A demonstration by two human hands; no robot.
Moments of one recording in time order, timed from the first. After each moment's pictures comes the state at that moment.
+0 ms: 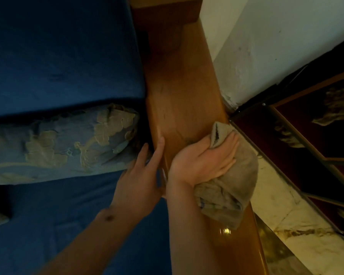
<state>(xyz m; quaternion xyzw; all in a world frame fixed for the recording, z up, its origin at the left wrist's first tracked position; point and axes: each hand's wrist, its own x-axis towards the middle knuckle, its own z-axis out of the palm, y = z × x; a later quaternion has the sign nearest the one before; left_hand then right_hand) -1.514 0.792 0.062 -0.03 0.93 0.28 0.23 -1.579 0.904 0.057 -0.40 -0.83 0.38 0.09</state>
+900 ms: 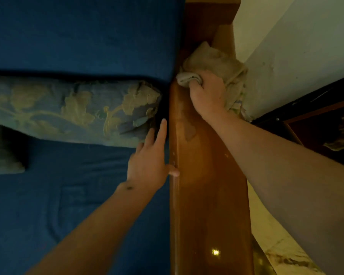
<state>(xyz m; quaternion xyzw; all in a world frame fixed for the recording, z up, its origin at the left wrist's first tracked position) -1.512 0.810 0.080 -0.18 0.92 0.27 0.23 -1.701 0.905 0.069 0.10 -0.91 0.40 -0.03</state>
